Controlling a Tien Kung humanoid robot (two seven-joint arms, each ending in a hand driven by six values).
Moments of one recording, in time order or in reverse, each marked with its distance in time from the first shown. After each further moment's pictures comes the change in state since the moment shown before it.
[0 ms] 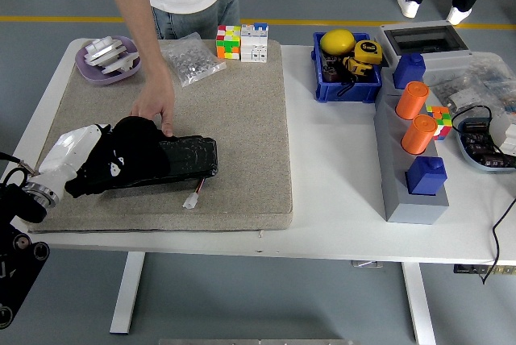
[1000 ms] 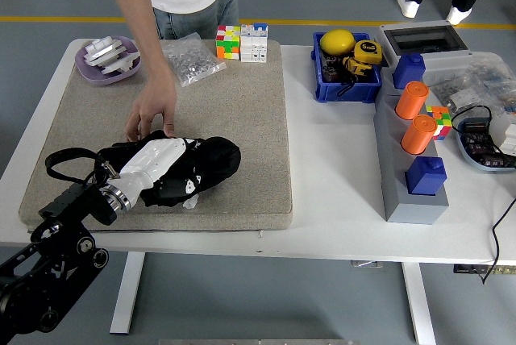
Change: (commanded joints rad) left arm -0.088 -0.046 0.282 -0.057 -0.027 -0.027 0.029; right arm 0.005 -0.003 -0.004 0.000 0.001 0.004 0.001
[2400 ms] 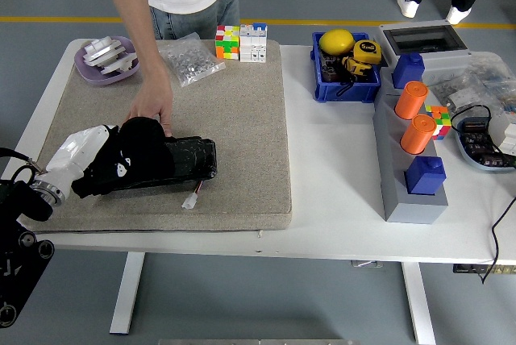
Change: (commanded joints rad) left arm 0.102 0.046 -0.319 0.048 0.049 0.002 -0.003; right arm -0.006 0.001 -0.002 0.000 0.005 0.000 0.000
